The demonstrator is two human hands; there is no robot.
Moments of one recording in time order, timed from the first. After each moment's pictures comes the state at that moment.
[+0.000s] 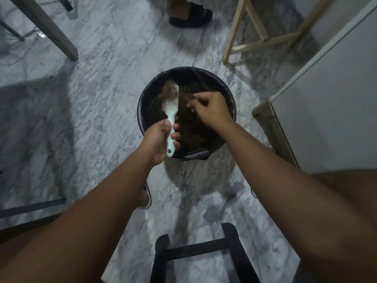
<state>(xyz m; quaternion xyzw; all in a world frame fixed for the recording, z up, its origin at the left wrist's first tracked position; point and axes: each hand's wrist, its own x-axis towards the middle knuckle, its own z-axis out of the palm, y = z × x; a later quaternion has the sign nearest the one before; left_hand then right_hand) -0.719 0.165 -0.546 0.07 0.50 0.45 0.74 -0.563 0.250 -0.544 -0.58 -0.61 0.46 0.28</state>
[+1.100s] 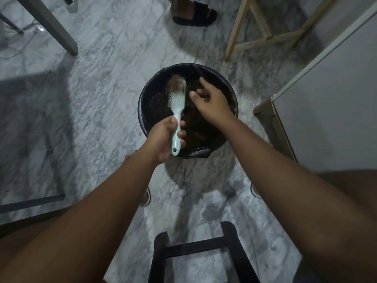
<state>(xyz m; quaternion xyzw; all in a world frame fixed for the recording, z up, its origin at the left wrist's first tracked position) -0.710 0.165 -0.546 0.08 0.49 0.45 0.74 -0.563 0.253 -0.538 -0.60 -0.59 0.48 0.25</state>
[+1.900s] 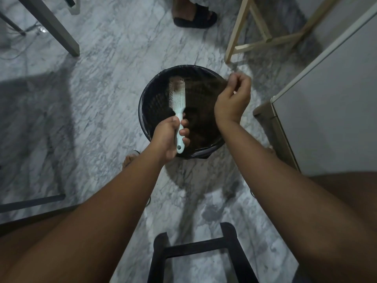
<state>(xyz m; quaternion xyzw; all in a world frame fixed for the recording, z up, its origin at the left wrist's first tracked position) -0.696 0.170 -0.539 0.04 0.50 0.47 0.72 -0.558 0.256 -0.538 -0.64 -0.46 0.24 0.56</state>
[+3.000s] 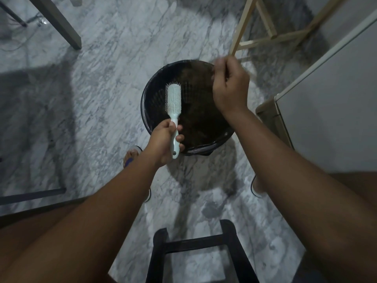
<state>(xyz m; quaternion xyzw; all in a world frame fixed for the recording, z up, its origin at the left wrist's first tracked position) -0.709 0.149 -0.555 0.10 0.58 0.45 0.67 -0.559 0.264 -0.515 -0.56 -0.64 0.26 0.46</state>
